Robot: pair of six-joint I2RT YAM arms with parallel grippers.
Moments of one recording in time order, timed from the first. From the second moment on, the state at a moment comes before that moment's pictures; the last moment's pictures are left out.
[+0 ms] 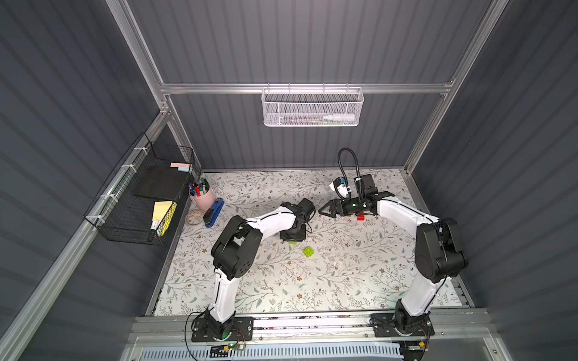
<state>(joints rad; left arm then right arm) -0.67 2.03 1.46 -0.85 -0.14 -0.63 0.27 1.77 1.25 -0.41 -0.80 0.09</state>
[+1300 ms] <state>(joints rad) -0.65 2.04 1.50 -0.90 -0.08 -0.62 0.25 1.76 1.22 -0.43 -0.79 0.09</state>
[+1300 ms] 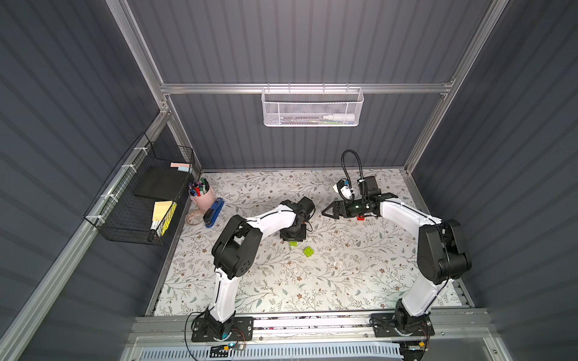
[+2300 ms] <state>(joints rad) -0.65 2.04 1.49 -0.91 -0.07 -0.62 0.25 1.78 1.22 -0.43 -0.80 0.09</state>
